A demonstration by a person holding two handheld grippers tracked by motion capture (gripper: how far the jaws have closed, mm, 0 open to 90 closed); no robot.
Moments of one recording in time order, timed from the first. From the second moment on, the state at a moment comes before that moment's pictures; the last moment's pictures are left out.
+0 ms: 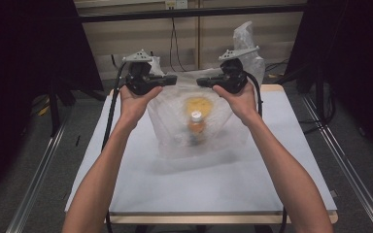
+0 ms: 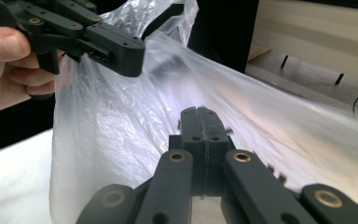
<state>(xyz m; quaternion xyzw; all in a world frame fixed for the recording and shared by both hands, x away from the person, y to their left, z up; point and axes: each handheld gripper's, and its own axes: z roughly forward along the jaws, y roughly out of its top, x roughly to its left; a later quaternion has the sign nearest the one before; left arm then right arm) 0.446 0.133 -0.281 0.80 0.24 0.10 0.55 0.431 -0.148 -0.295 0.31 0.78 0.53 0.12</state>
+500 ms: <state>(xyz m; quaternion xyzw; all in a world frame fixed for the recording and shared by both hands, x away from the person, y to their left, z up) 0.429 0.117 -0.337 0.83 0.22 0.08 0.50 0.407 -0.154 -0.335 0.30 0.79 0.52 0.11</state>
